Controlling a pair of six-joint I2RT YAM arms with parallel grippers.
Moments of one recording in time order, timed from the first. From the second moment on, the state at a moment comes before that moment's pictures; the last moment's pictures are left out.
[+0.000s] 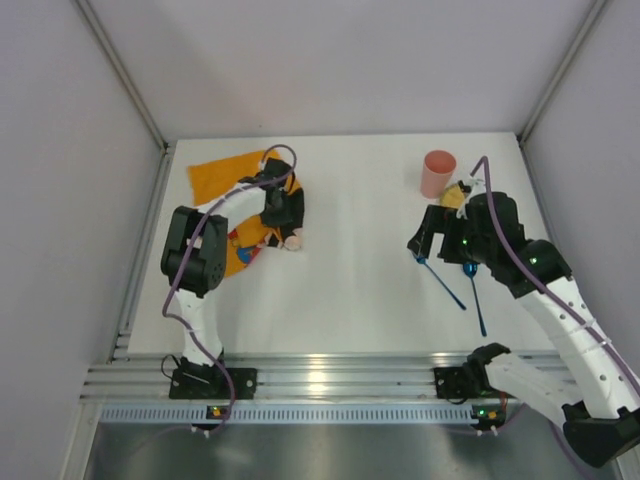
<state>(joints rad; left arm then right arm) -0.24 2.06 1.50 -0.54 -0.18 -0.38 0.42 0.92 1.09 -0.85 -0.03 0.49</state>
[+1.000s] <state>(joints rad) 0.13 1.46 1.00 -0.71 -0.12 -0.53 0.87 2.04 2.05 -0.76 -0.19 0.46</state>
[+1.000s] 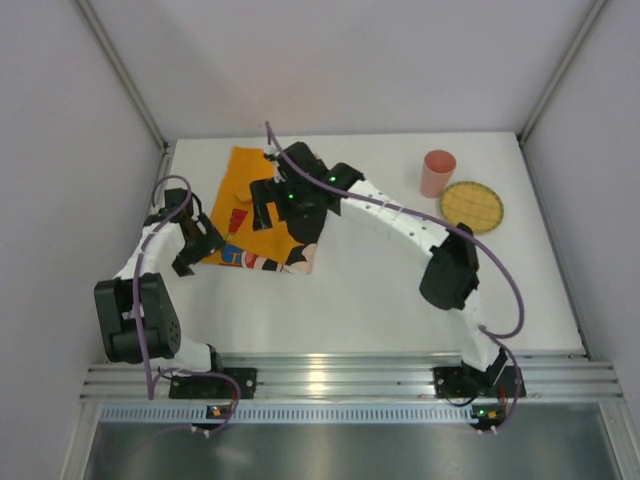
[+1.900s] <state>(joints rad) 0.20 1.68 0.98 -0.46 -0.01 -0.45 0.94 2.65 2.48 -0.63 0.03 0.60</state>
